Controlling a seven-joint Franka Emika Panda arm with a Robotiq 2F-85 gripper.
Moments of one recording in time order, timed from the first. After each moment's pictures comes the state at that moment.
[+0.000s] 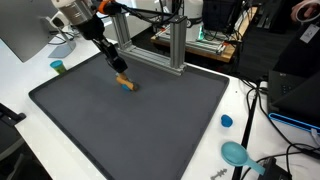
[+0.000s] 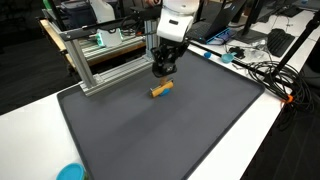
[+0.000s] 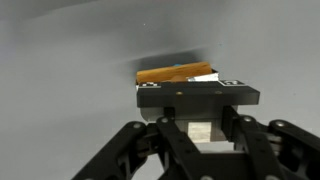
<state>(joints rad) -0.06 0.52 -0.06 -1.60 0.06 1.88 0.08</state>
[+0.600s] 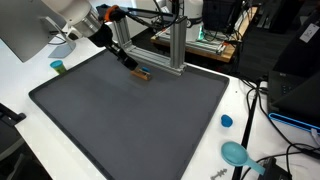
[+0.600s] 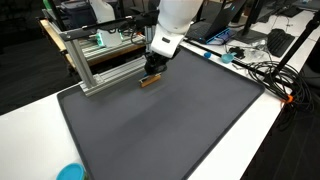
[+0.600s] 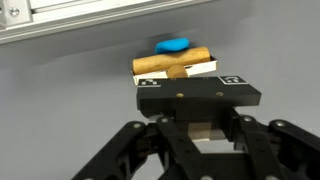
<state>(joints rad) -0.07 0.57 -0.06 -1.58 0.07 1.73 0.08</state>
